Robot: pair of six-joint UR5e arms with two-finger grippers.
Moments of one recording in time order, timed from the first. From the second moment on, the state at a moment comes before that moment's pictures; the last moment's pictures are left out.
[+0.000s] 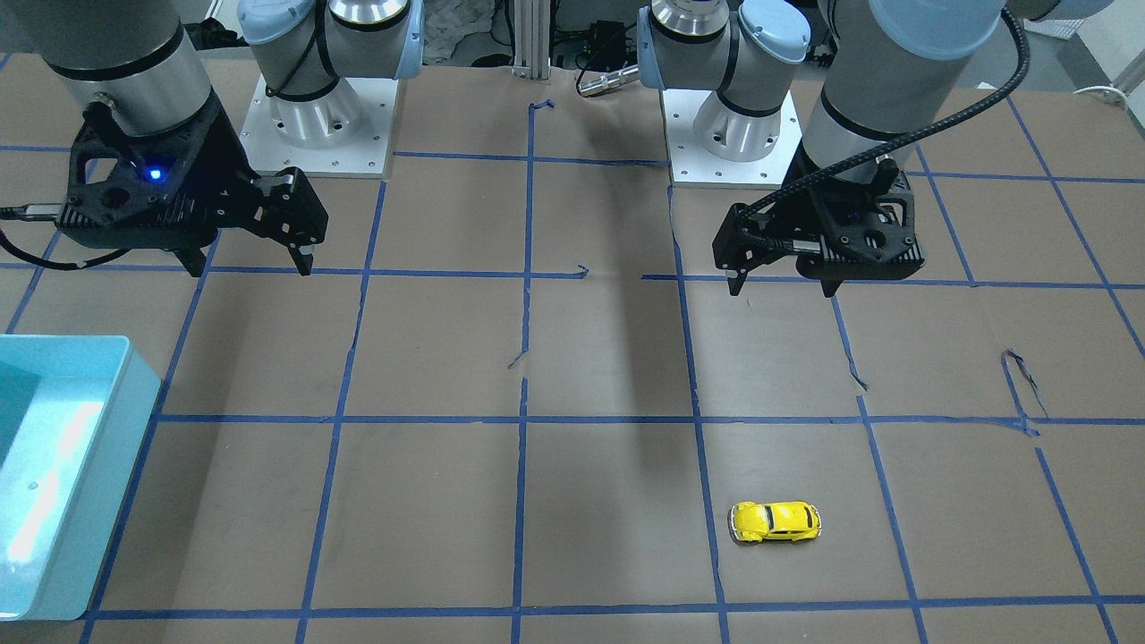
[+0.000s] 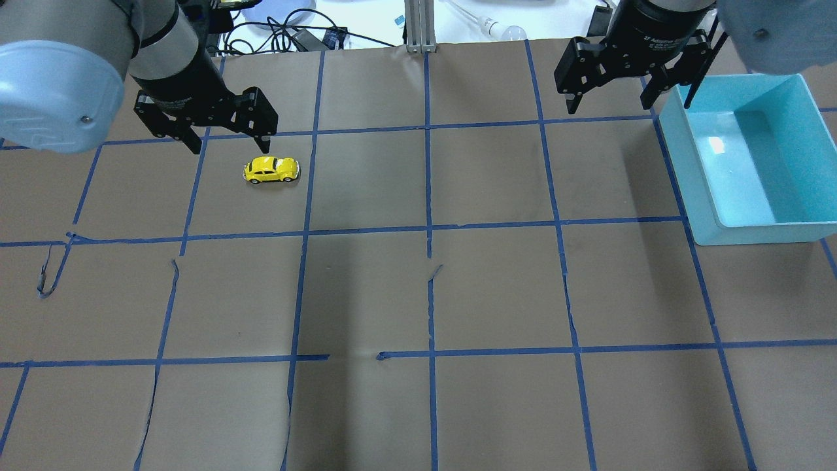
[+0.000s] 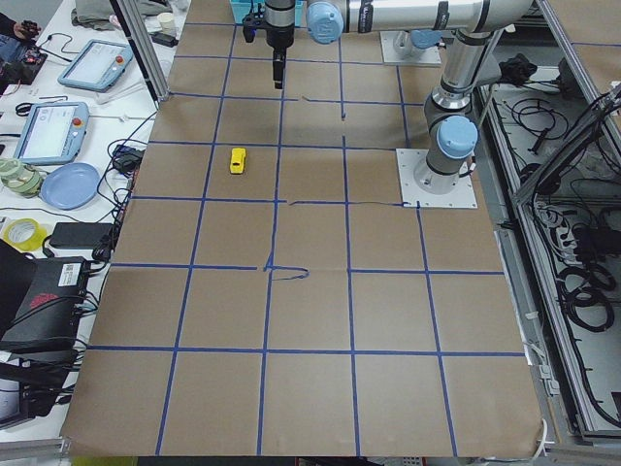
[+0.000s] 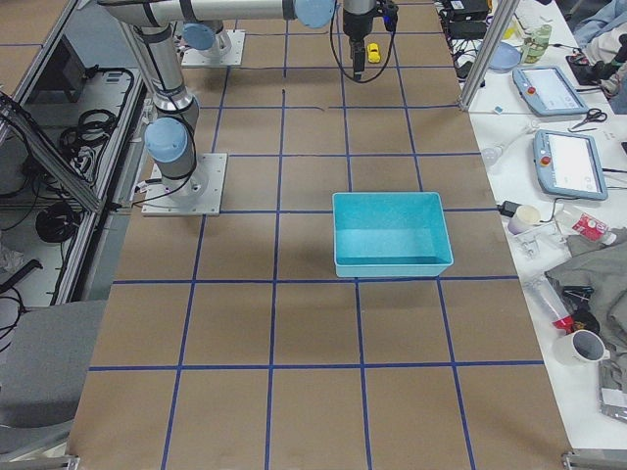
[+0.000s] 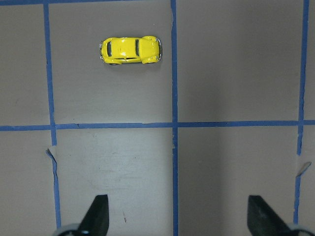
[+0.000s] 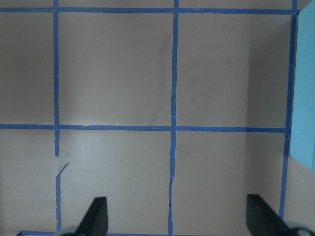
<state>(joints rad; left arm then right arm) -1.57 -1.64 -1.58 -1.44 1.60 0.01 1.58 -1.49 1.46 -1.62 -1.56 -0.02</state>
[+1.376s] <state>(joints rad) -1.55 -1.70 -1.61 -1.32 1.61 -0.21 1.58 -1.49 1.46 -1.62 -1.56 -0.02</state>
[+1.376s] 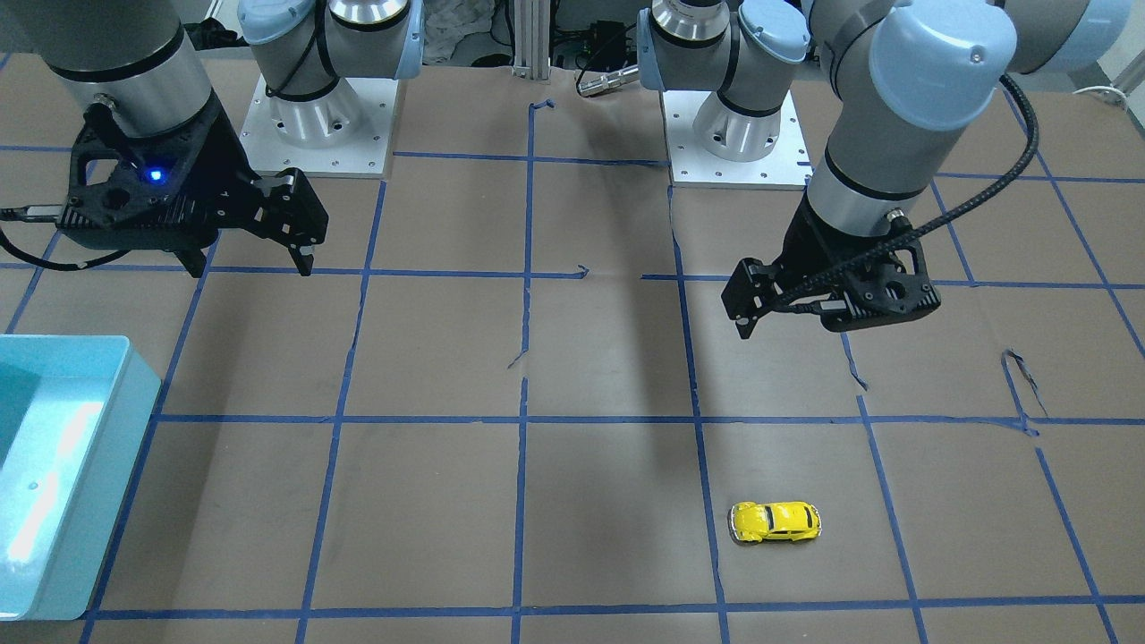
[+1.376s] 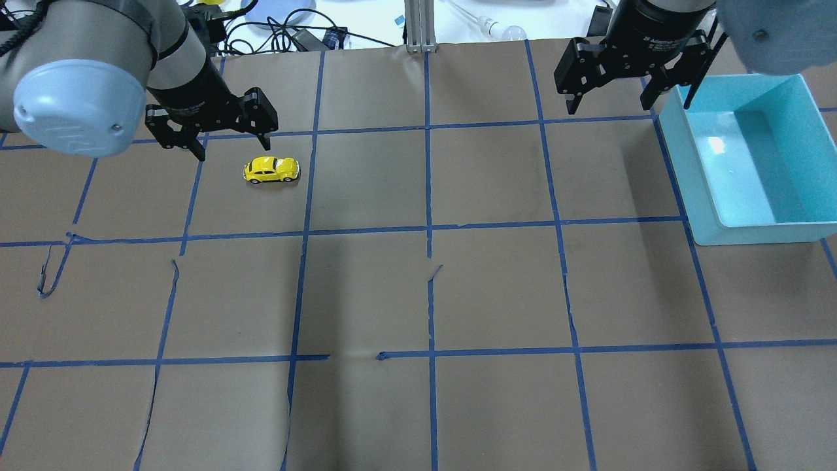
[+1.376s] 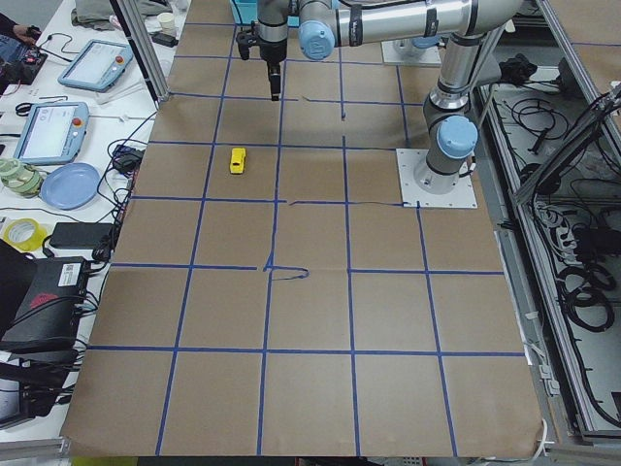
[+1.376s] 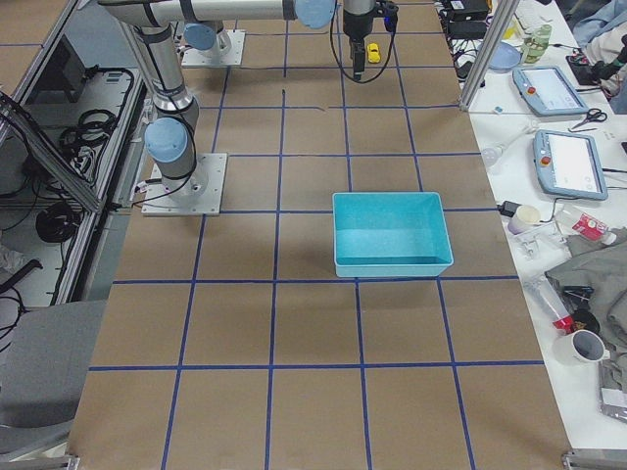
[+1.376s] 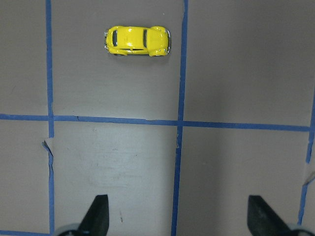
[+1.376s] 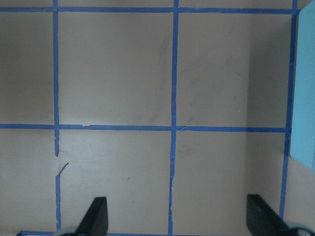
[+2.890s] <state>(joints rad) -1.50 -2.05 -1.62 -1.00 1.62 -1.35 1.58 -1.49 1.46 -1.62 -1.56 -0.02</state>
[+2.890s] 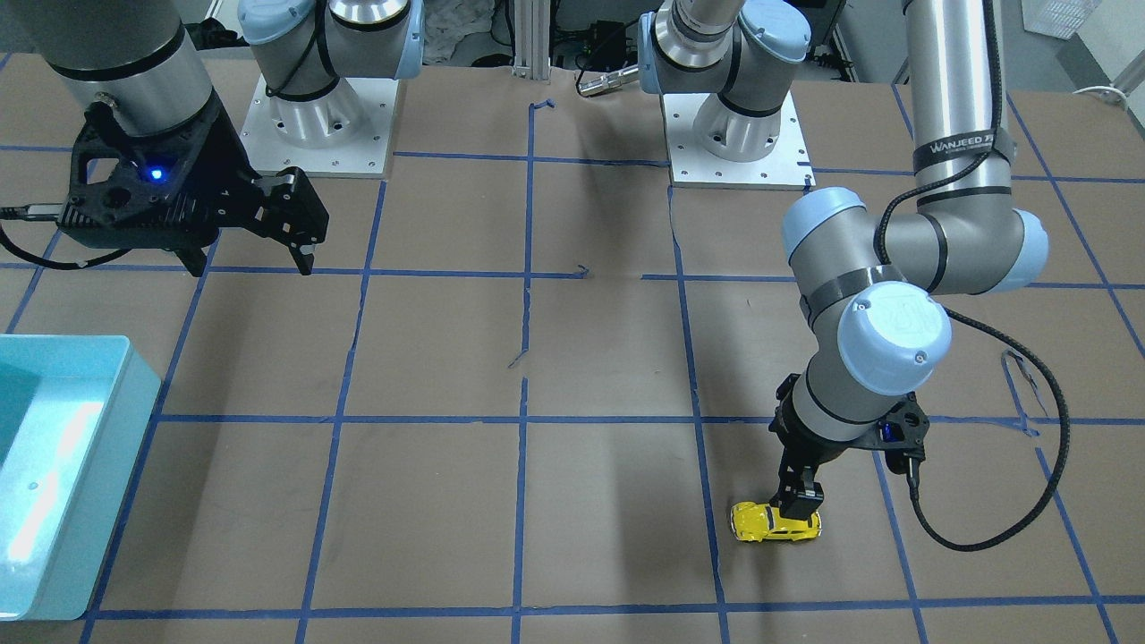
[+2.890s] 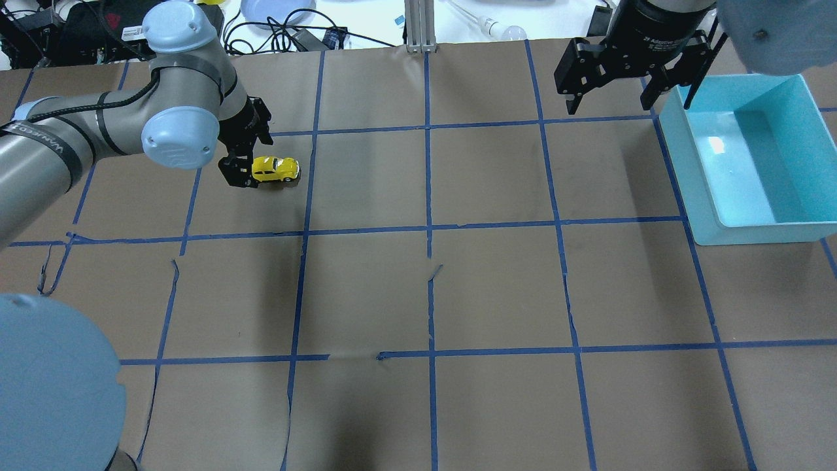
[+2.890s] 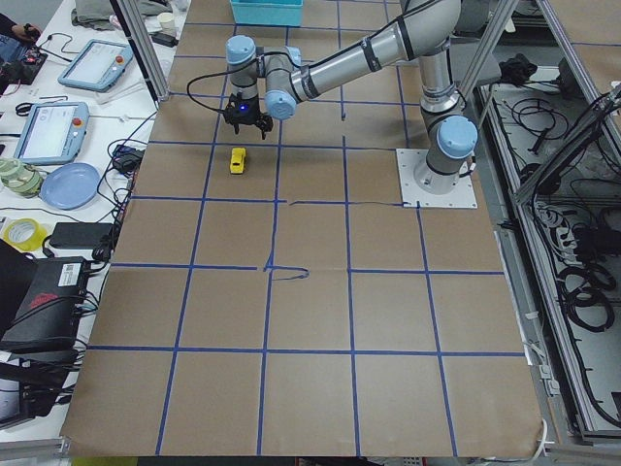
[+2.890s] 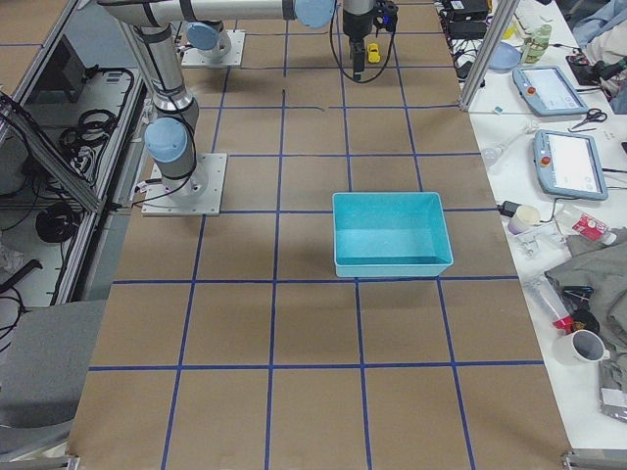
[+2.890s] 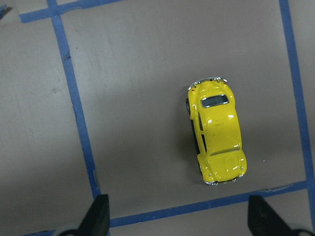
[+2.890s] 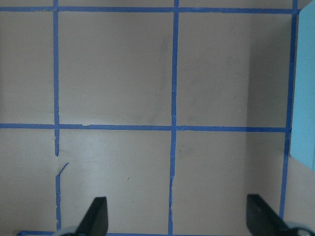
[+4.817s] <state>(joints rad) -1.47 -2.20 -1.56 -0.88 1.62 -1.42 1.58 -1.49 1.46 -1.62 -1.56 -0.02</state>
